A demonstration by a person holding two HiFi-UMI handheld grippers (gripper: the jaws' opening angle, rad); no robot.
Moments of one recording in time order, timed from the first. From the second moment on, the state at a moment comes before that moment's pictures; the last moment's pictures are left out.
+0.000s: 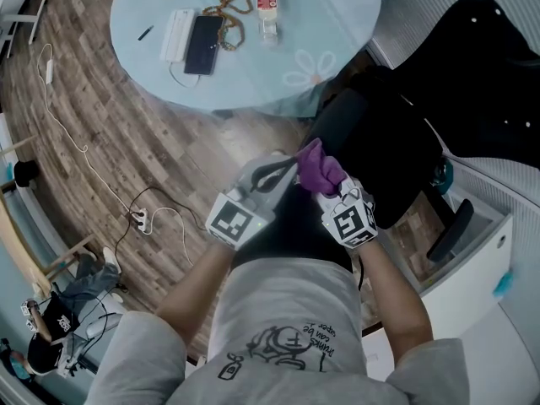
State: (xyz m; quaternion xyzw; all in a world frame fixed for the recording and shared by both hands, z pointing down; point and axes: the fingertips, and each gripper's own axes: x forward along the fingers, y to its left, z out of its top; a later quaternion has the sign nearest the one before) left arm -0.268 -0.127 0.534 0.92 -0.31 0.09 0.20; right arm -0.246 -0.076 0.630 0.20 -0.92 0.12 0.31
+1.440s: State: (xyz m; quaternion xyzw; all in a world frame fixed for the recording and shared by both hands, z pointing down) left arm -0.273 -0.127 0.532 0.92 -0.32 0.10 0.19; right arm -0.144 -0.238 0.643 0.32 -0.86 0.11 0.37
